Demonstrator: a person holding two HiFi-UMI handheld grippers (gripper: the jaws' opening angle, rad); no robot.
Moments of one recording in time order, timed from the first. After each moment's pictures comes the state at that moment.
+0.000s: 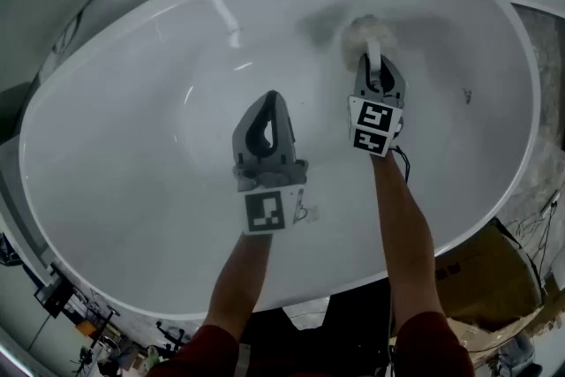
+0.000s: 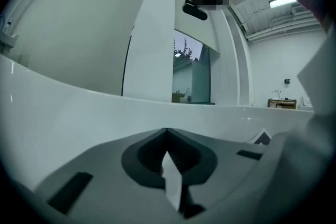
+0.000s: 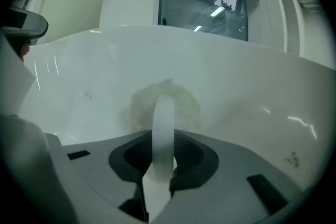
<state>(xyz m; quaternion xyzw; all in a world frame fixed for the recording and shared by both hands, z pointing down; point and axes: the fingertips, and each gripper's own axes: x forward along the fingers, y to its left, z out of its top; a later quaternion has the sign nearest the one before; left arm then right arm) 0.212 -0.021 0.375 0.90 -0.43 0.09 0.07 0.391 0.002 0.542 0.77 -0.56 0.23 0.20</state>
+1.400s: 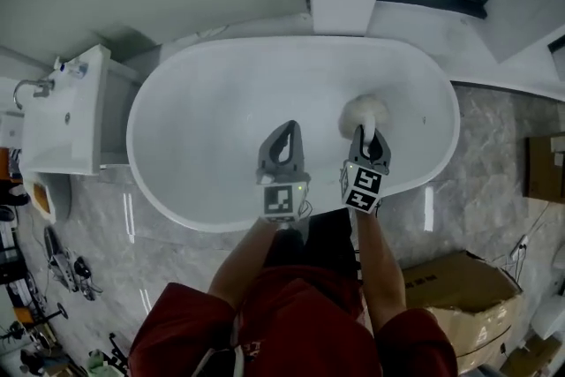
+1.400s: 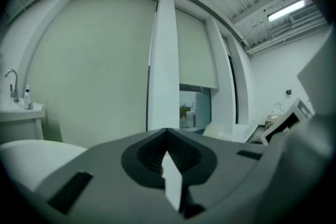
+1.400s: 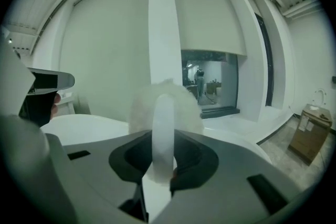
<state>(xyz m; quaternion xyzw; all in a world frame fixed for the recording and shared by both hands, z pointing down) 0.004 0.160 -0.008 0.89 -0.46 0.05 0.00 0.169 0.200 0.080 0.78 -0.60 0.16 0.10</state>
